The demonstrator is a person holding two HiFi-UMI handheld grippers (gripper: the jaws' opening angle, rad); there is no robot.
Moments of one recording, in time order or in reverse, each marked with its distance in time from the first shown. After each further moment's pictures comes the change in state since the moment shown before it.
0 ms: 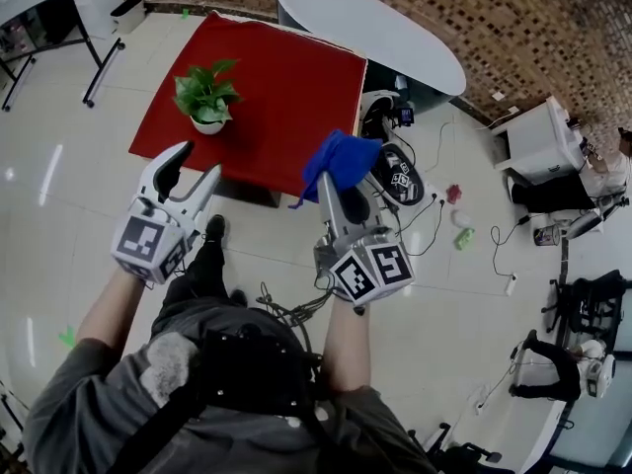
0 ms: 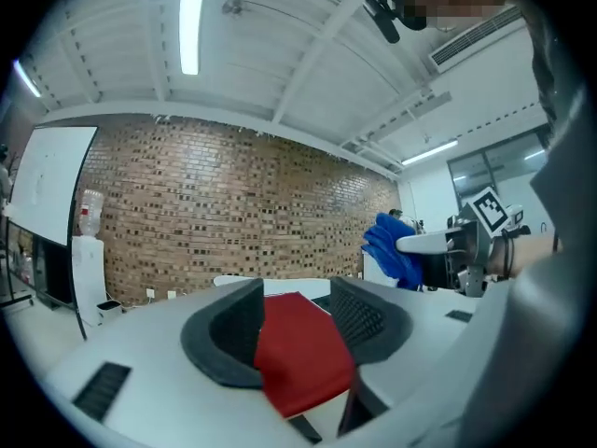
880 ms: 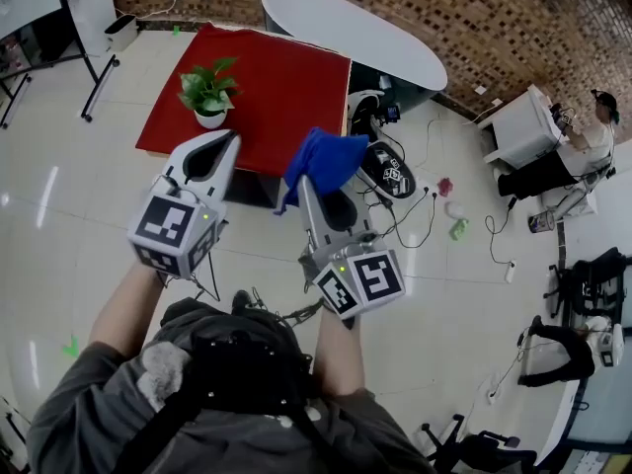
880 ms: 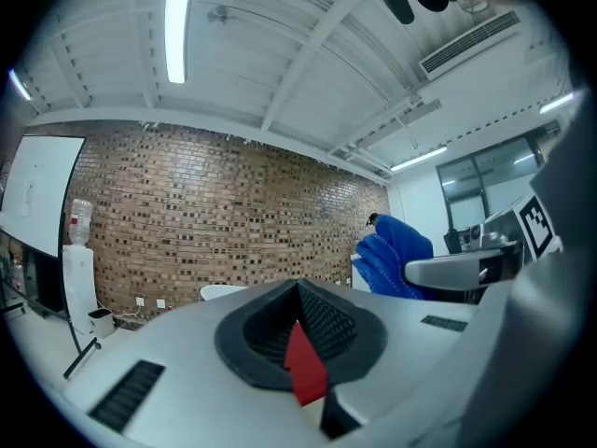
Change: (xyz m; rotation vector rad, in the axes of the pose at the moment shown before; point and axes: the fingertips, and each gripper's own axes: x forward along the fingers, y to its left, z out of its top) left arm -0.060 -0.080 0.093 -0.004 -0.012 -0.061; right arm -0.079 0.124 0.054 -0.103 -0.052 -0.002
